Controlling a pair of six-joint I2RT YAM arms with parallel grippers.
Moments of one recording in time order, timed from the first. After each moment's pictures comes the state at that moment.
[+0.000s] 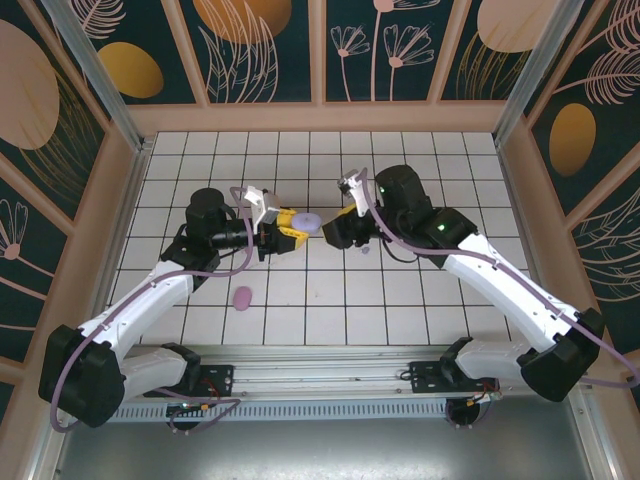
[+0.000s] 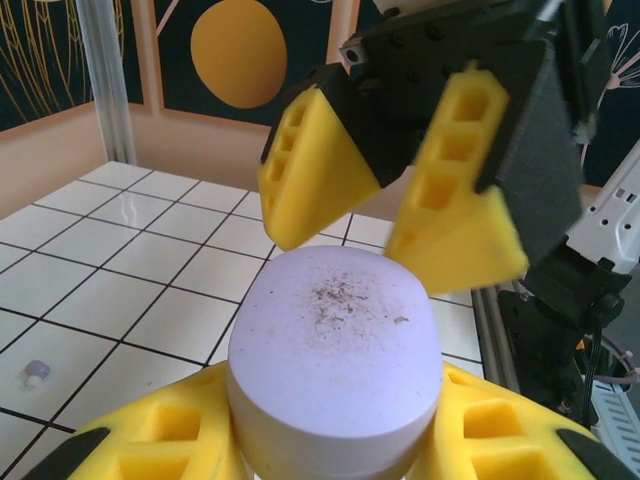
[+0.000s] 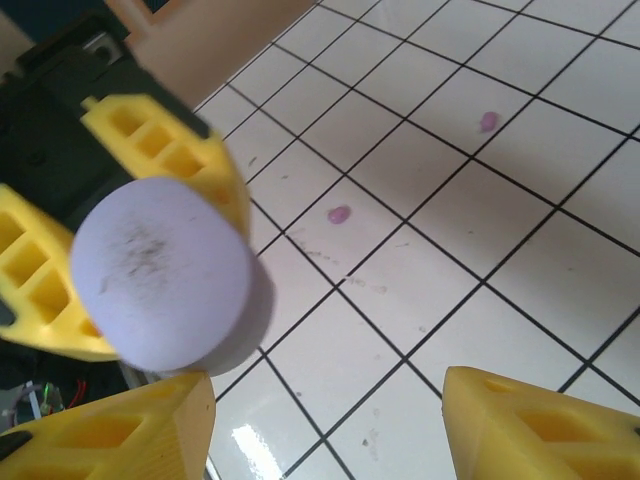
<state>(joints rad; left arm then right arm) -0.45 1.17 0.76 0.21 0.95 0.03 0.71 1.23 1.23 -0.58 -0.34 0.16</state>
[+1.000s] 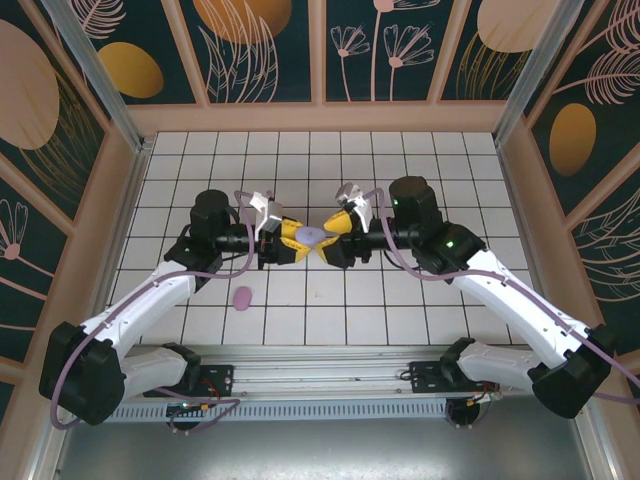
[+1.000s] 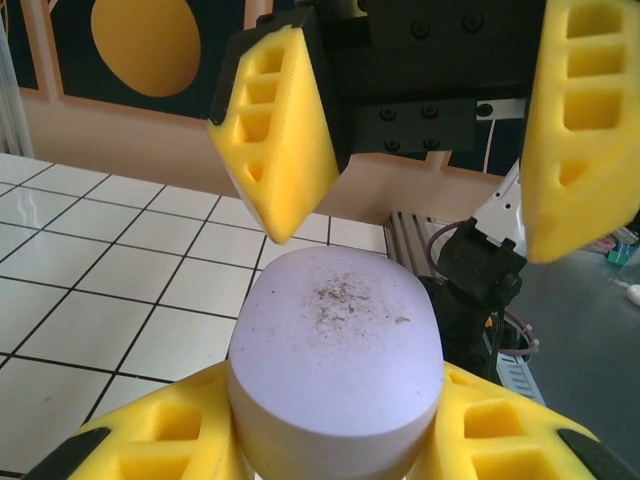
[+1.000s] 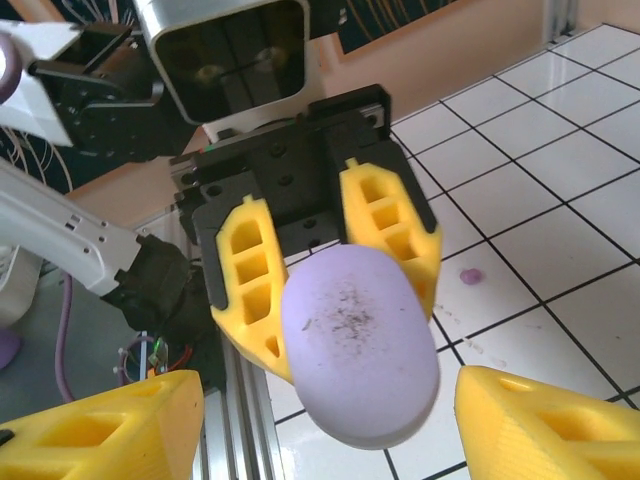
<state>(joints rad) -0.47 1.18 0.76 0.20 1.09 0.01 0.73 1.12 1.08 -0.38 -0.66 0.03</state>
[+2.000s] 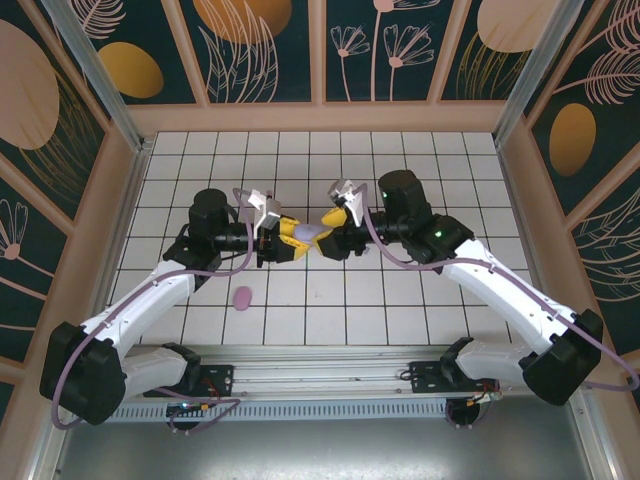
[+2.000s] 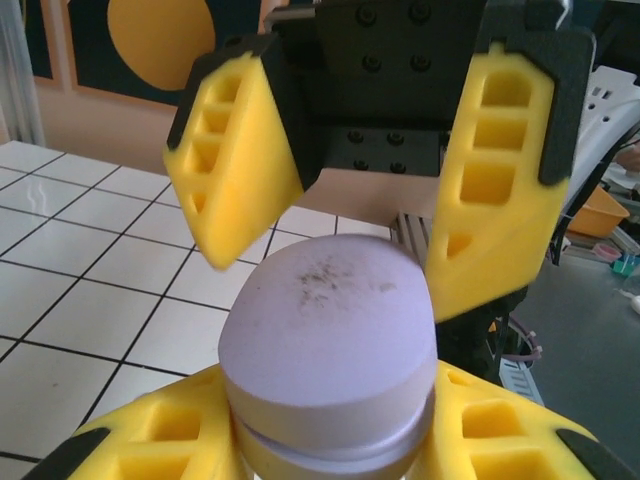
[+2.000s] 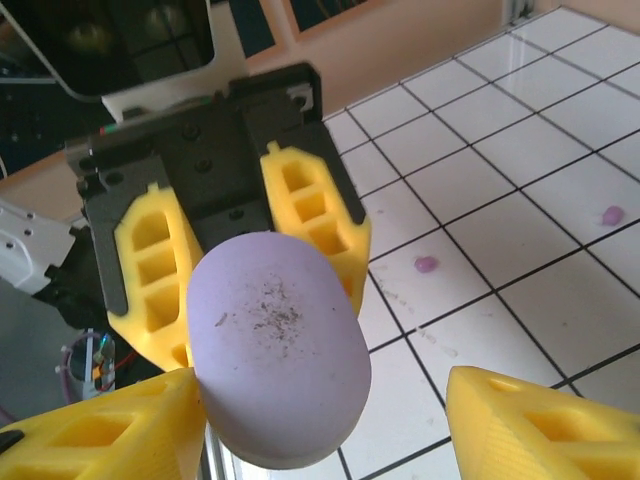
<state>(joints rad) -0.46 1.18 0.76 0.19 1.08 -0.02 0.70 1.21 1.13 -0.39 -0.60 -0.01</state>
